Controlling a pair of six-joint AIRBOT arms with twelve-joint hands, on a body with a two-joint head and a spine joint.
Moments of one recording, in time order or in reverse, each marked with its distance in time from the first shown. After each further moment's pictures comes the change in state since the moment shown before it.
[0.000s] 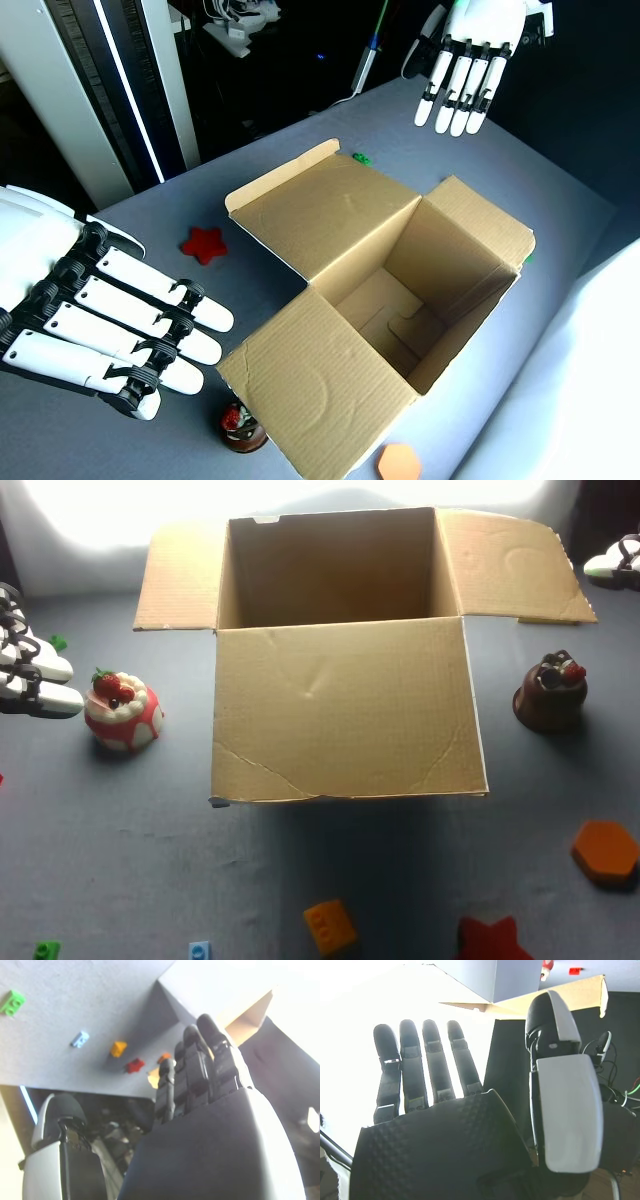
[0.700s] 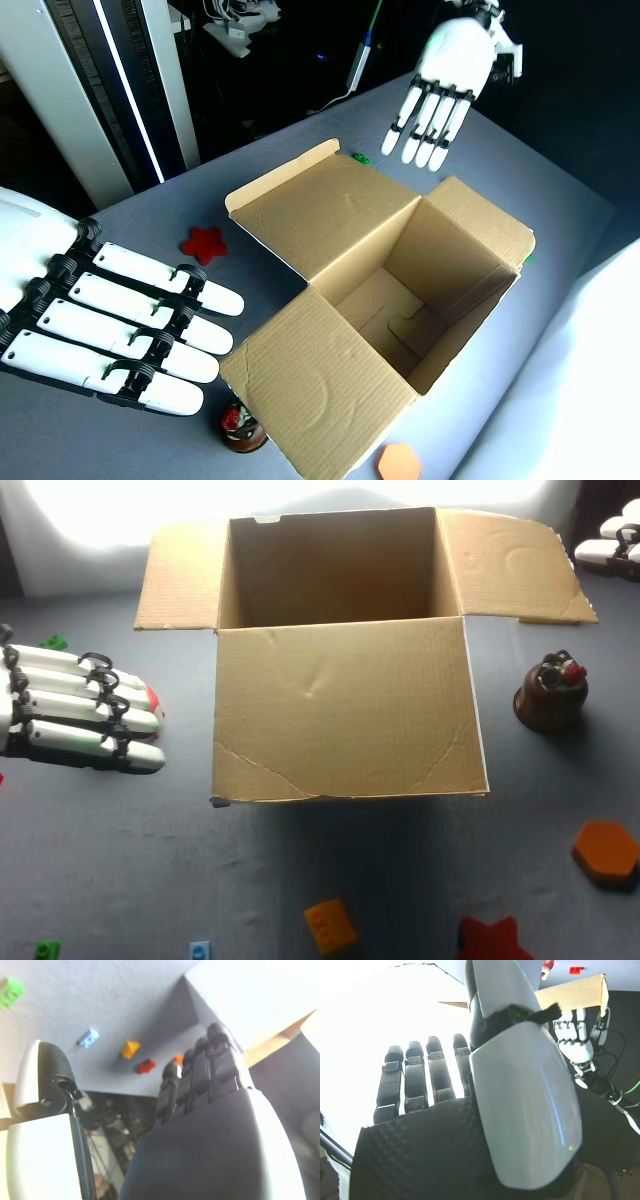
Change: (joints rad) left arm 0.482 -0.159 0.031 -0.478 0.168 0.279; right arm 0.000 0.000 0.000 0.000 0.003 0.000
